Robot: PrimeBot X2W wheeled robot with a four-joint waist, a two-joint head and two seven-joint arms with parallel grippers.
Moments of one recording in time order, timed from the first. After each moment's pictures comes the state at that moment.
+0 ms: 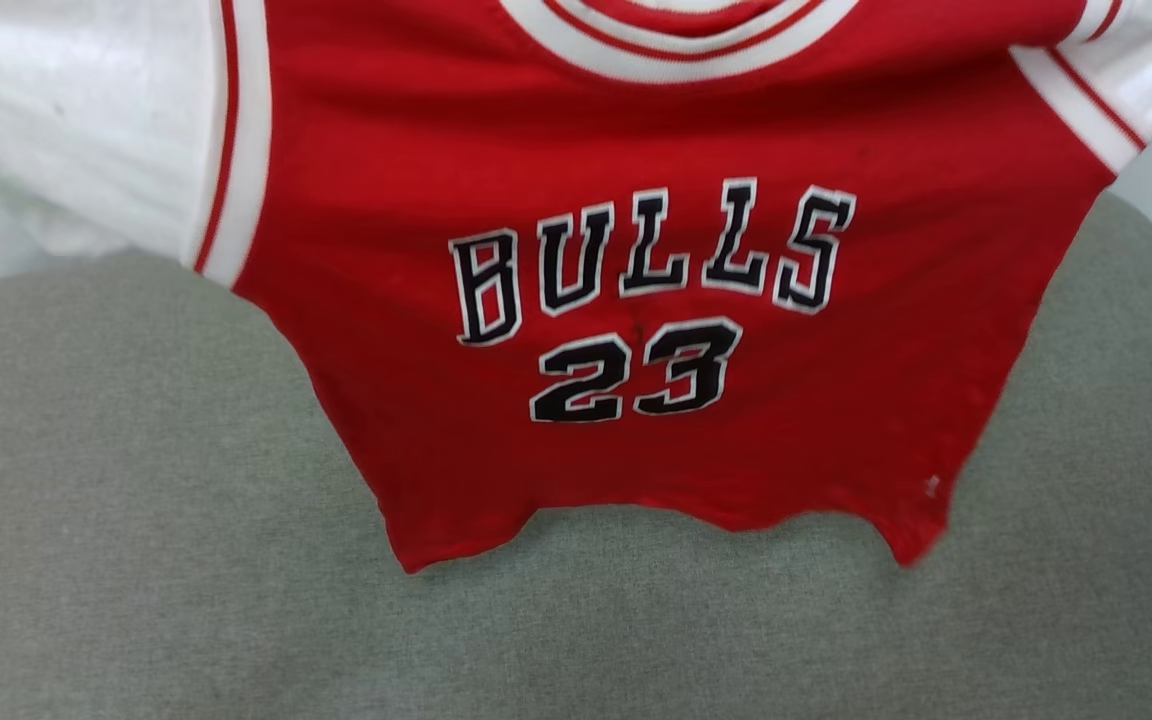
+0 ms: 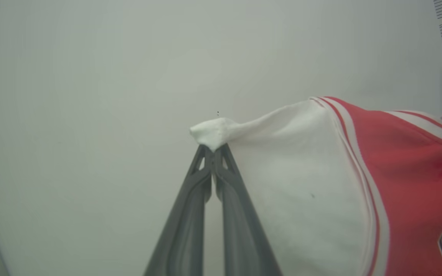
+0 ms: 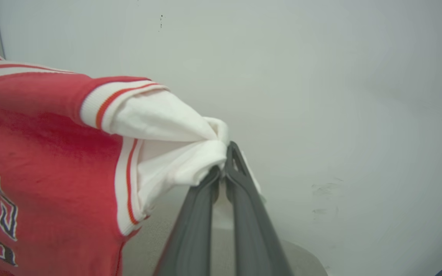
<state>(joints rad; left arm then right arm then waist) -0.31 0.90 0.07 -0.55 -0.72 0.17 0.12 -0.58 -0.59 0.01 -0.26 0.62 0.13 0.52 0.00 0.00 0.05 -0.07</state>
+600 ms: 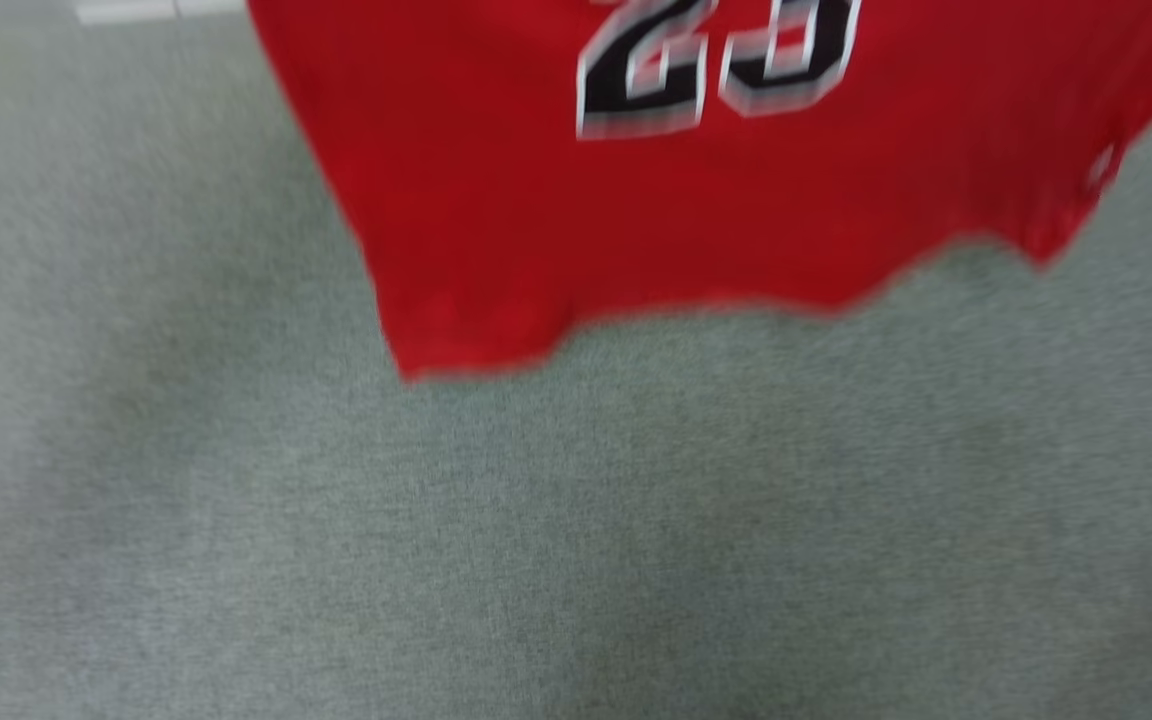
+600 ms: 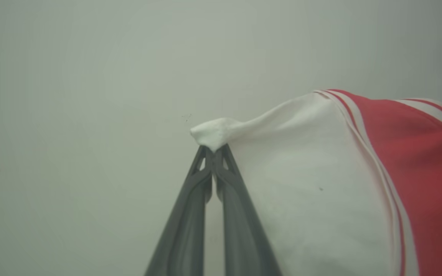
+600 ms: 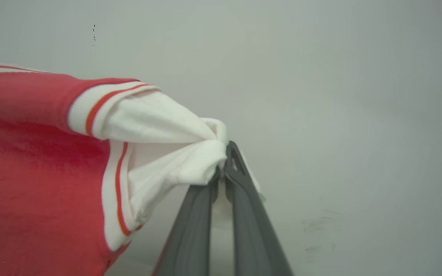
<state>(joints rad) -1.02 0.87 -0.12 -0.30 -0.68 0.09 0.14 -1.10 -0.58 -0.01 -0.05 0.58 0.13 0.49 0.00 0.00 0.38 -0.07</state>
